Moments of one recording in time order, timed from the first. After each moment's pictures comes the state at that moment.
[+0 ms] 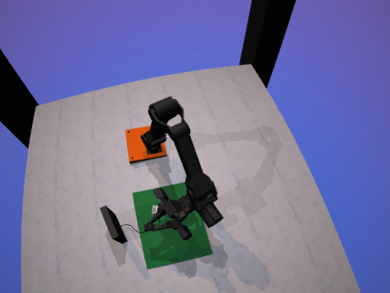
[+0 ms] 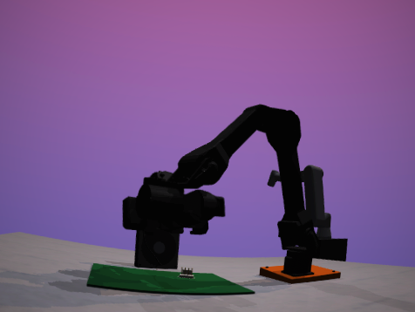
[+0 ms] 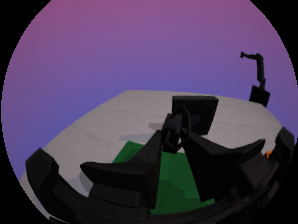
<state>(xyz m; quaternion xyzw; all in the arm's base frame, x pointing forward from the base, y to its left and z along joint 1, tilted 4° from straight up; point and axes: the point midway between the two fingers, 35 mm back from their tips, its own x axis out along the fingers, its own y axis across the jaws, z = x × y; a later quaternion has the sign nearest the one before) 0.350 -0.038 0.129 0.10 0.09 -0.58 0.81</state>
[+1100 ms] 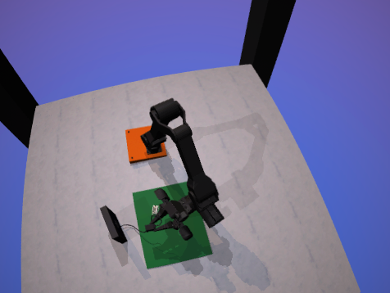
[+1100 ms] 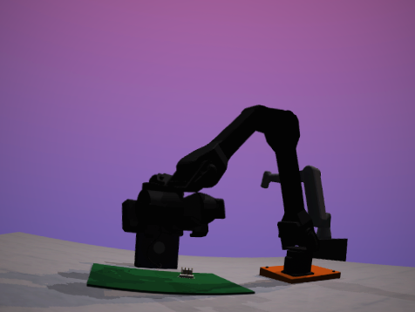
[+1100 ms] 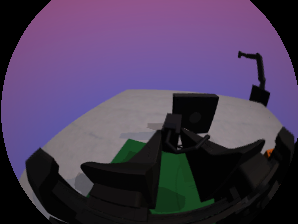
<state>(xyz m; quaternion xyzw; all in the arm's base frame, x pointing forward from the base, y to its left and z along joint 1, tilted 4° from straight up) 0.351 -0.034 0.124 0.10 0.09 -0.58 0.81</state>
